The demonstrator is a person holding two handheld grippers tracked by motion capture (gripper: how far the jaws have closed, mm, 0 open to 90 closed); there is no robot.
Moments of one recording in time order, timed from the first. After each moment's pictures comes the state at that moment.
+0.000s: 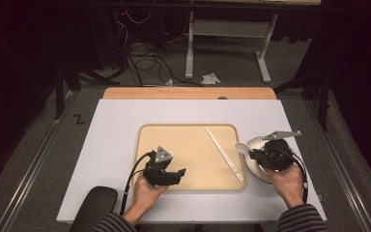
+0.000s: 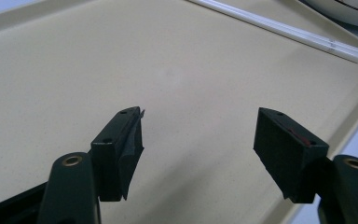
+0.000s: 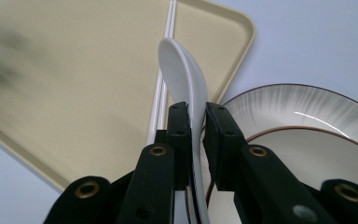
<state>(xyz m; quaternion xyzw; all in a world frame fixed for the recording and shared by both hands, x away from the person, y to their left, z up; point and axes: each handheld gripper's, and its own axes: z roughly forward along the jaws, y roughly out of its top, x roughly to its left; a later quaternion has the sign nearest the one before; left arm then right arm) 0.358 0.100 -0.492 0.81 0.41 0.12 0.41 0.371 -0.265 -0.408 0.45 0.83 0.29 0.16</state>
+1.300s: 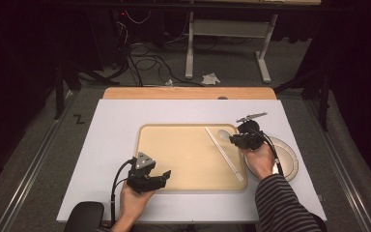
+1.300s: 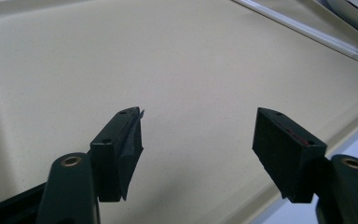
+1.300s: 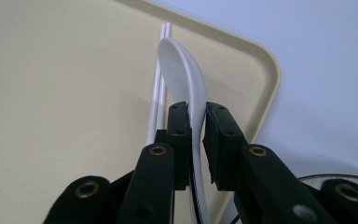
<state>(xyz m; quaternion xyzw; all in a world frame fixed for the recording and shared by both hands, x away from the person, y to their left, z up) 0.336 0.134 -0.488 0.78 0.47 0.15 0.40 0.433 -0.213 -0.424 0.45 0.83 0.31 0.14</state>
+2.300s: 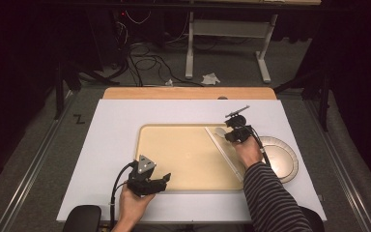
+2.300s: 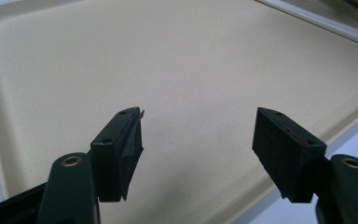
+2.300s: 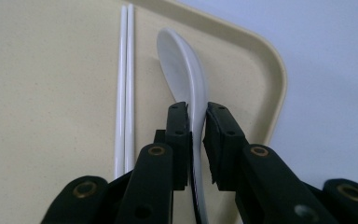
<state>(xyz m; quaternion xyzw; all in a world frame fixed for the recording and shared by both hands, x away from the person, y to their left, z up) 0.324 0.148 -0.488 0.76 0.49 0.15 0.41 0.488 -0.178 -0.455 0.48 0.83 0.23 0.15</state>
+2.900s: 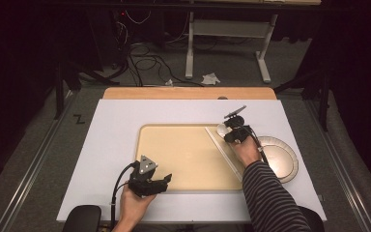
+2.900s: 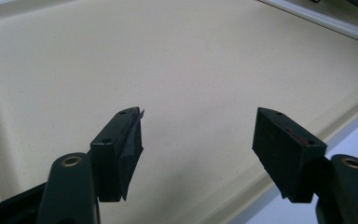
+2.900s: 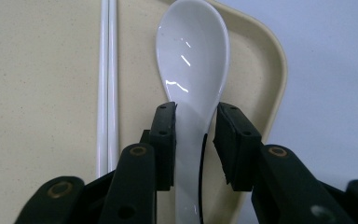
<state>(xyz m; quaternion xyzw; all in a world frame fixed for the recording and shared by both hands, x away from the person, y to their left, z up) 0.321 0.137 -0.489 0.78 0.47 0.16 0.39 0.508 -0.168 -0.472 0.51 0.83 0.17 0.14</state>
